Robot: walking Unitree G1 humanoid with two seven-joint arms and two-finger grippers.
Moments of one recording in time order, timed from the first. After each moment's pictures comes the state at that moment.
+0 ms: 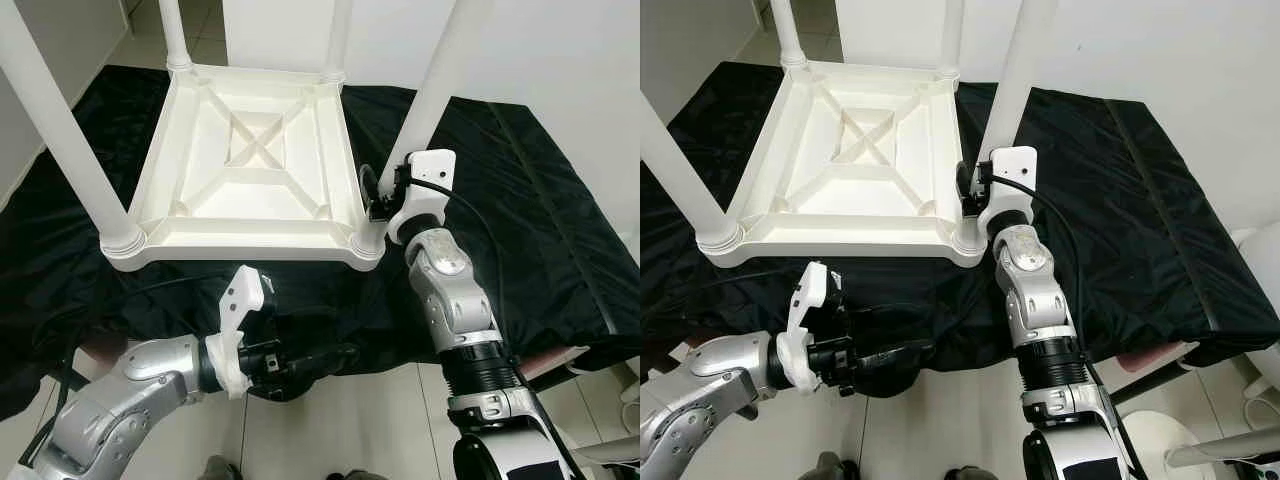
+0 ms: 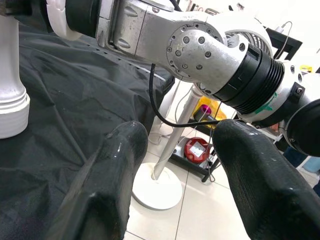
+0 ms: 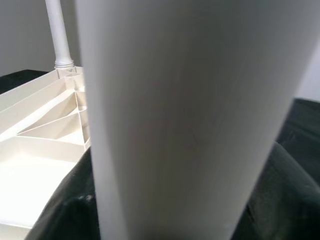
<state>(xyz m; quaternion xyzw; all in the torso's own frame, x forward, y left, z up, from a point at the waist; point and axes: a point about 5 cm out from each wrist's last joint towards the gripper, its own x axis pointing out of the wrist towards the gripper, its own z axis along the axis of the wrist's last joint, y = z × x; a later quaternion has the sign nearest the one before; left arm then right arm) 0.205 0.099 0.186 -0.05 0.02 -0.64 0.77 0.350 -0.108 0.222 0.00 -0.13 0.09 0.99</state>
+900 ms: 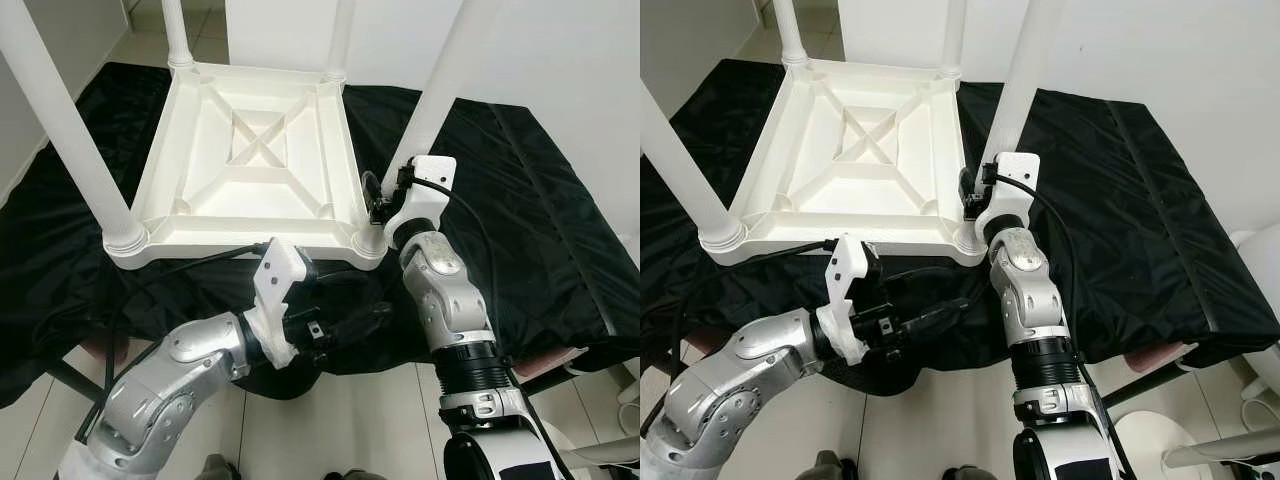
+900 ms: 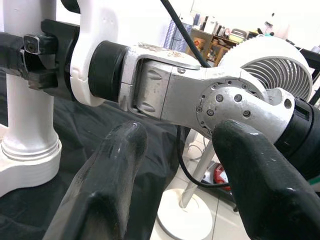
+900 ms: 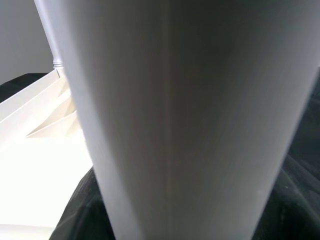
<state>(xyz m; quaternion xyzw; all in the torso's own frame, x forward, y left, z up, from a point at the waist) 0.220 0.064 0.207 -0.05 -0.05 -0.59 0.80 0.352 -0.108 0.215 0.06 -0.10 0.07 0.99</state>
